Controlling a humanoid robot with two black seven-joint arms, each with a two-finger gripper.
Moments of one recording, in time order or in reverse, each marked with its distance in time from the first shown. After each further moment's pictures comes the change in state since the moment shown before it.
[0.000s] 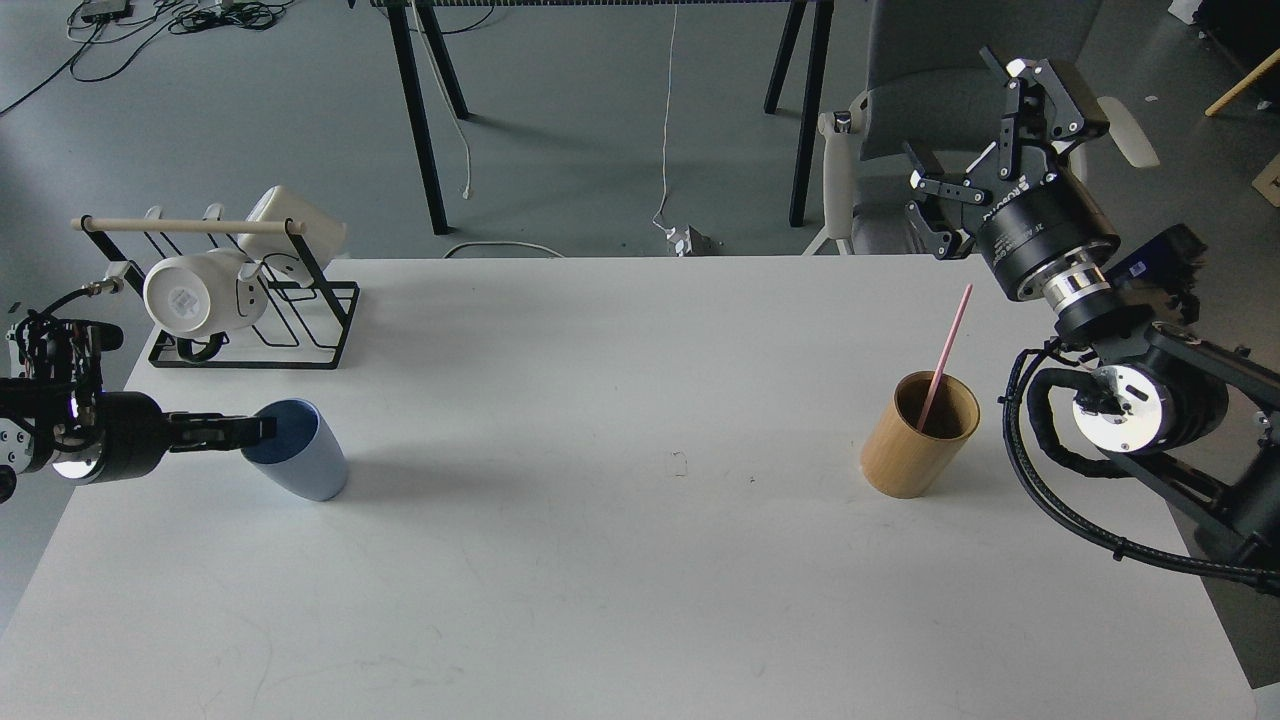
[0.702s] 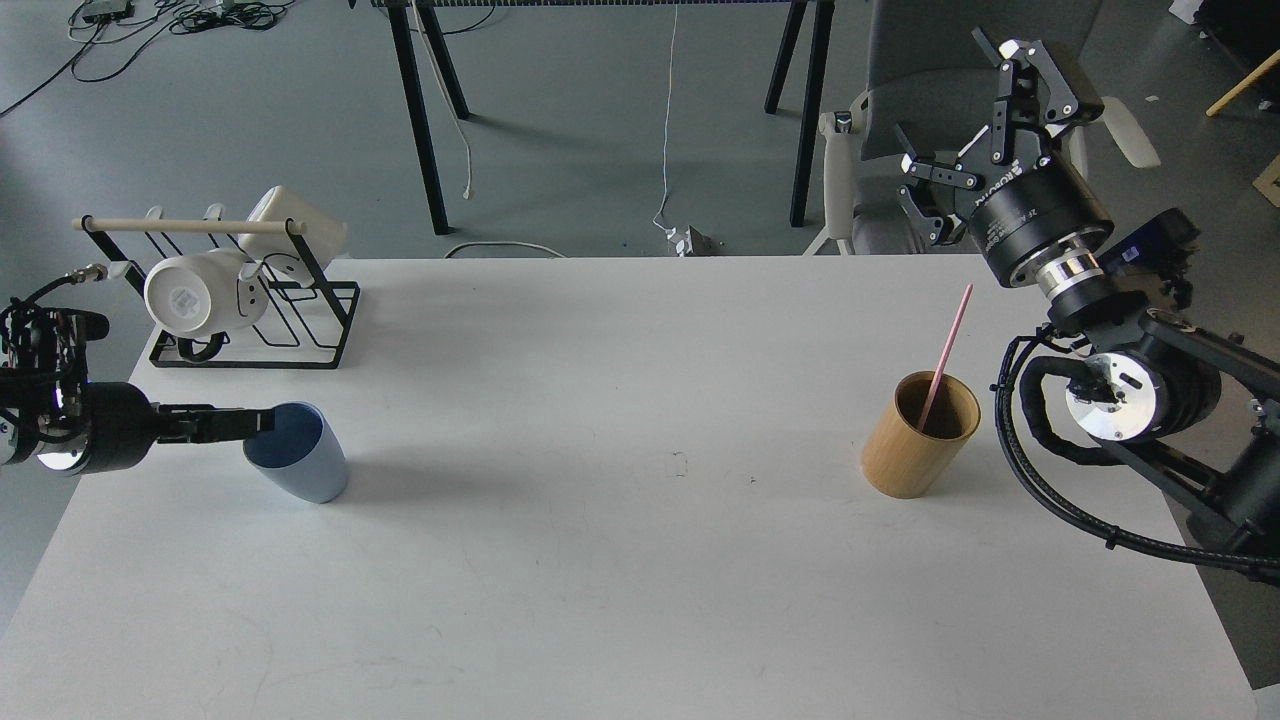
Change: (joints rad) left arm -0.008 0.003 0.011 0.009 0.006 -0.025 0.000; right arm 0.026 0.012 -0.003 0.001 0.000 0.000 0.000
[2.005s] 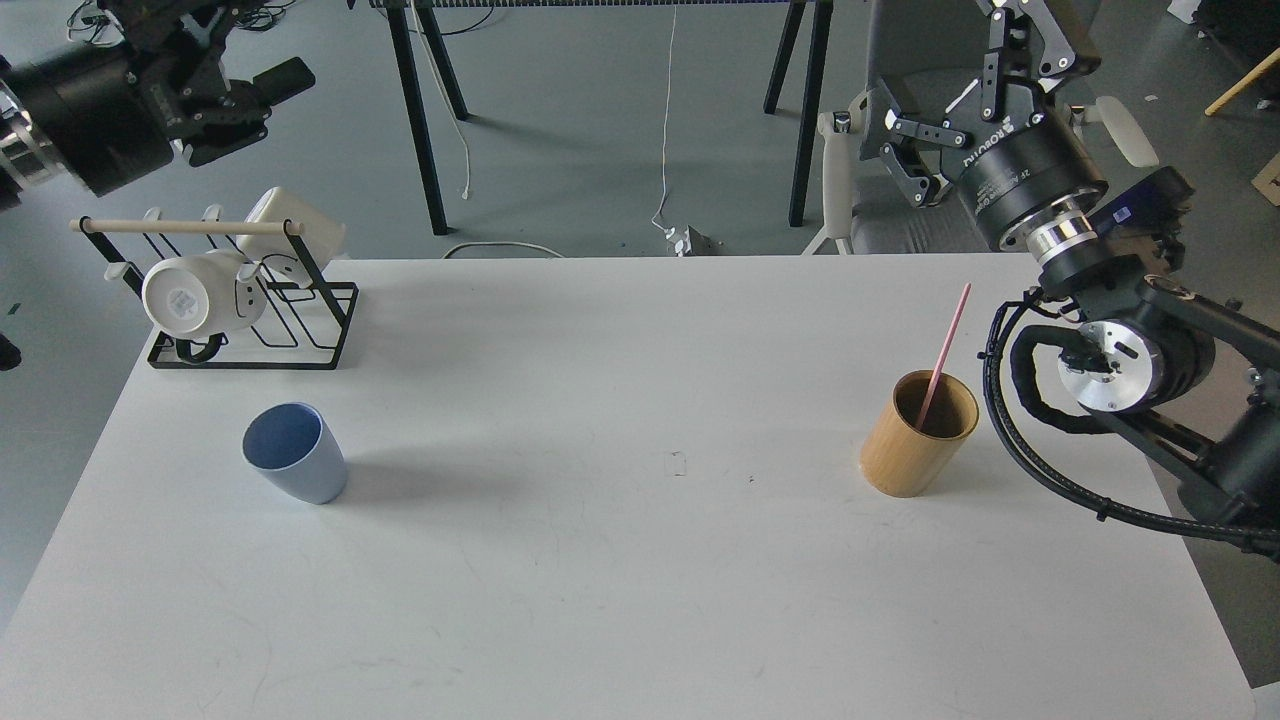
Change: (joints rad) left arm -0.189 0.190 -0.362 -0.414 -0.556 -0.194 0.000; right arm 0.070 0.010 0.001 0.016 0.002 0.000 0.000
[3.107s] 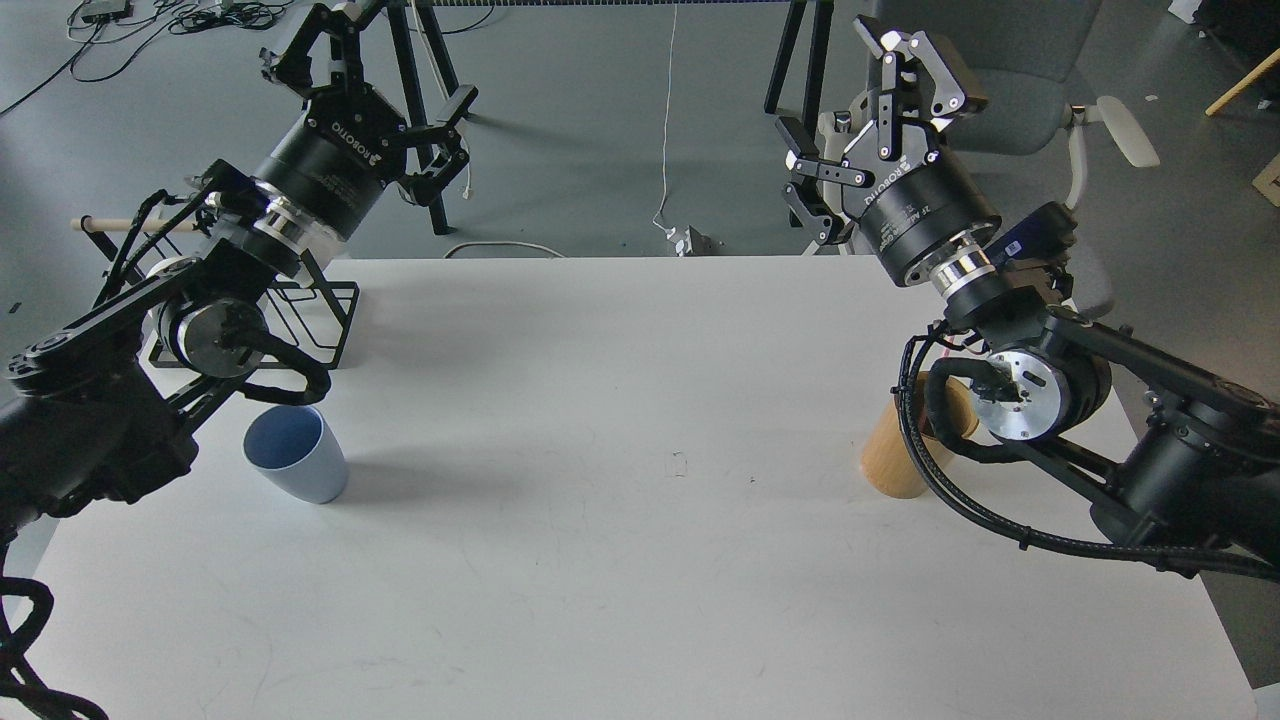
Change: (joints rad) left arm 0.175 -0.552 -0.189 0.244 -0.827 0.000 0.000; right arm -0.001 0.140 -0.043 0.011 0.018 -0.009 0.000
